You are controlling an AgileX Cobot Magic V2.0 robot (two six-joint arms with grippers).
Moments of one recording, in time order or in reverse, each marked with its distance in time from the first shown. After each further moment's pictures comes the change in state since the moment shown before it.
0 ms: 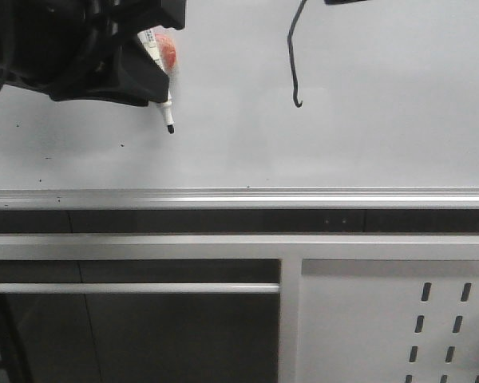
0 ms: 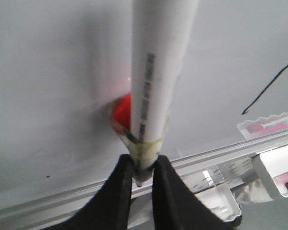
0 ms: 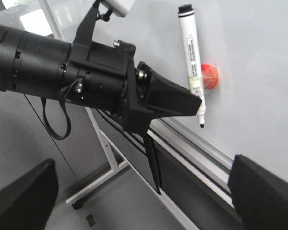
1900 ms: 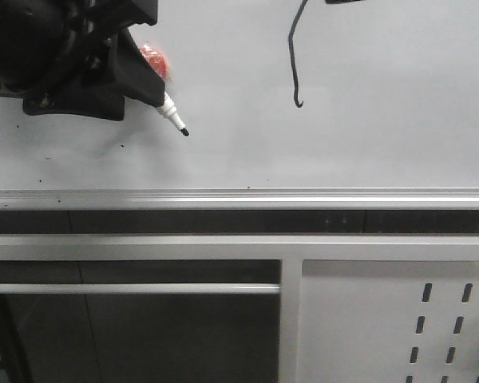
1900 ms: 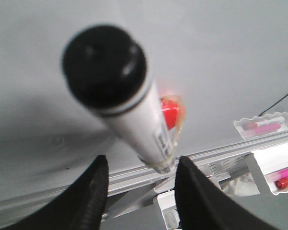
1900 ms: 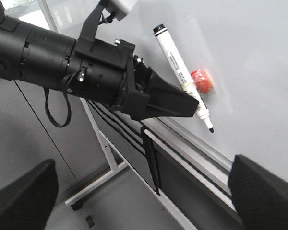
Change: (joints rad) left arm 0.122 0.000 0.000 0.012 -0.136 -0.034; right arm 0.000 0.000 0.000 0.000 -0.004 0.000
